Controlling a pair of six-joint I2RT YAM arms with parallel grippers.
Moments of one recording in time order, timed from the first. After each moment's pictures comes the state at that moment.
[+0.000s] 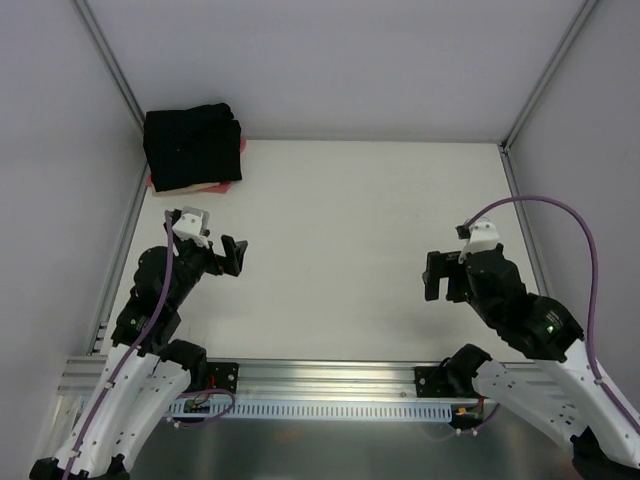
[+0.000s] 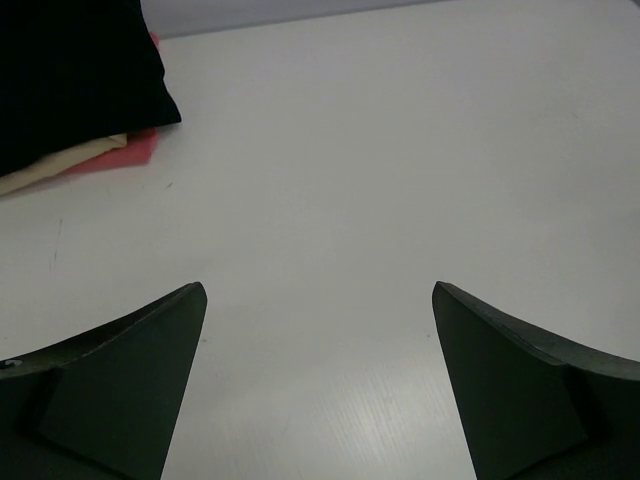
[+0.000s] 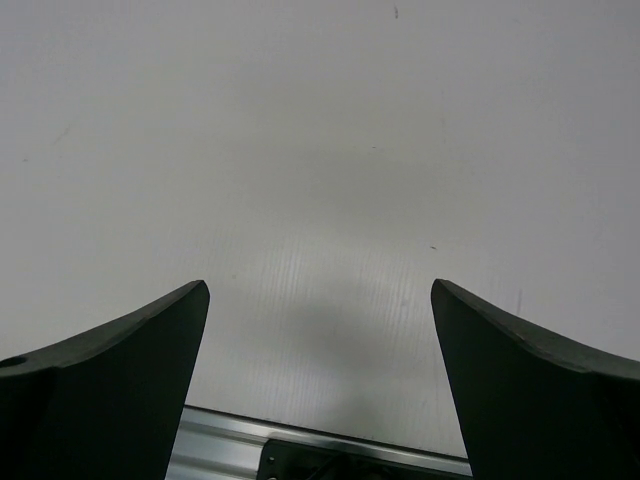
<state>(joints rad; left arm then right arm) -0.30 0.46 0.61 -0.31 0.04 -0.08 0.73 0.58 0.95 -1.00 0.43 0.33</state>
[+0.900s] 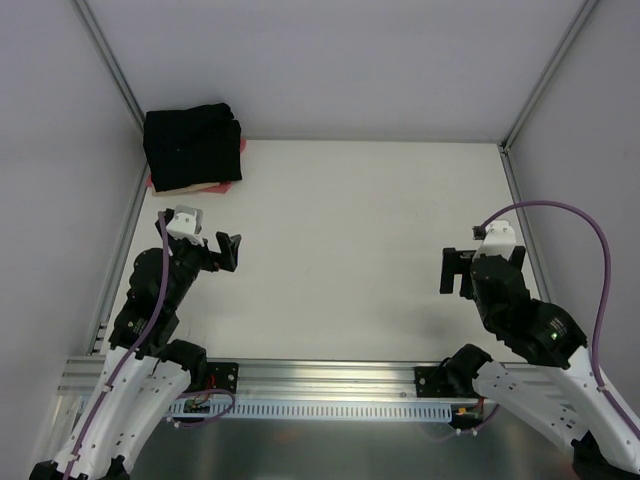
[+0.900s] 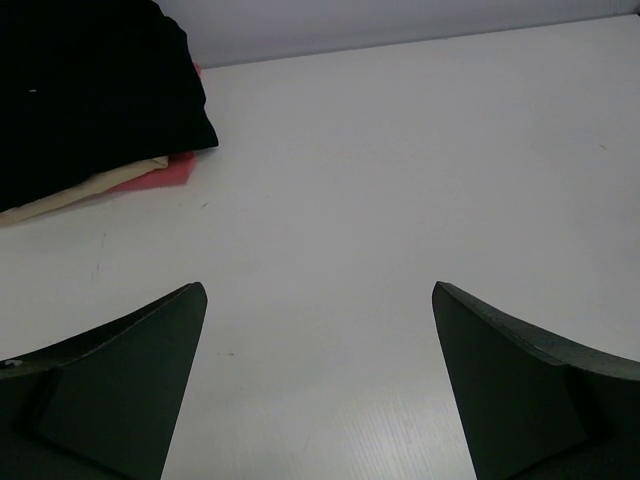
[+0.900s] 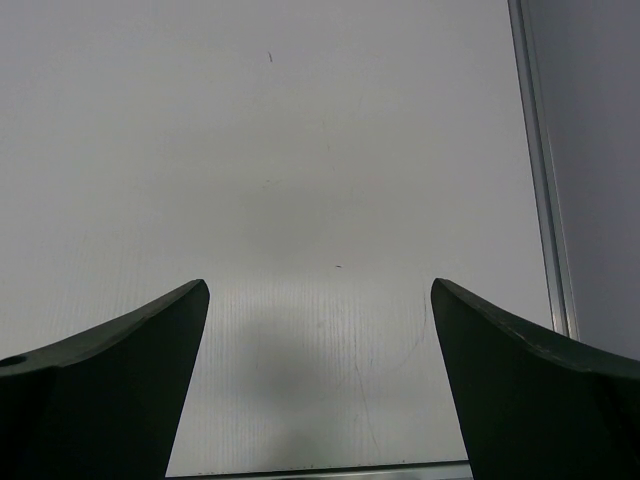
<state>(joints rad) -0.30 0.47 0.62 -0.29 -0.02 -0.05 0.73 0.54 0.92 -0.99 0.70 0.28</state>
